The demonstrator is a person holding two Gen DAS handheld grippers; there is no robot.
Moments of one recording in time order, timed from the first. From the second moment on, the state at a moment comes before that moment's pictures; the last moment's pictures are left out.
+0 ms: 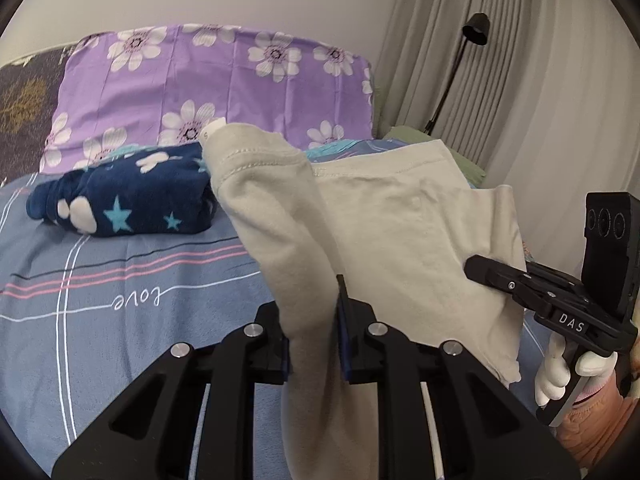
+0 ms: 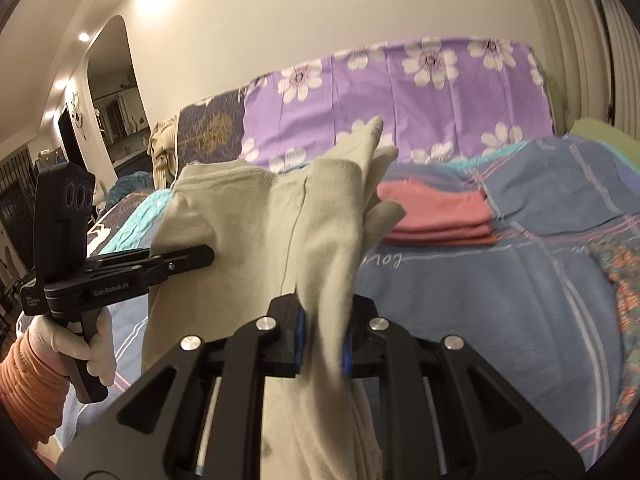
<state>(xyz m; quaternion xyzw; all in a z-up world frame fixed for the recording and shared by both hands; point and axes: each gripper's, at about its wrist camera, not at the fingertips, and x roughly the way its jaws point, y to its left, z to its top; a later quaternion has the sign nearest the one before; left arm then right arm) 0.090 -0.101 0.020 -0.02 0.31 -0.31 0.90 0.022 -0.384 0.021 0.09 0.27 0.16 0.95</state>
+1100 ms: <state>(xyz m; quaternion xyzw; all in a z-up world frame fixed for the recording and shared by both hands) 0.154 -0.243 0.097 0.08 0.26 -0.33 0.90 0.069 -0.485 0.074 0.08 0.19 0.08 0.98</state>
